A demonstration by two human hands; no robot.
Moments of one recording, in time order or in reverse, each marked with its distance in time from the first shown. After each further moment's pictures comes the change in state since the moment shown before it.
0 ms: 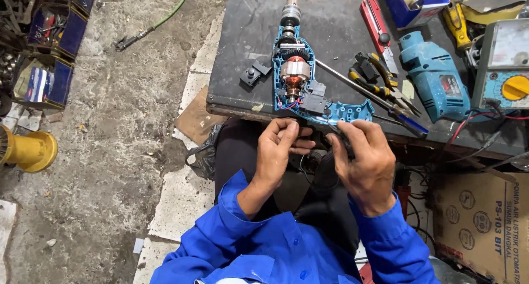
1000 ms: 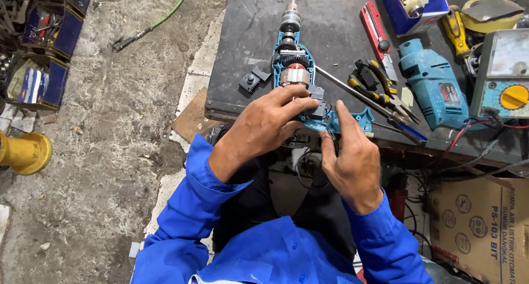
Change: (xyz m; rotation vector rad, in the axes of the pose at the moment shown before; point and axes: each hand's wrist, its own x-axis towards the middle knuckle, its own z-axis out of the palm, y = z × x) left_hand 0.058 0.101 0.000 1.260 -0.619 0.873; right_hand 0.041 -0.032 0.003 0.138 -0.243 0.274
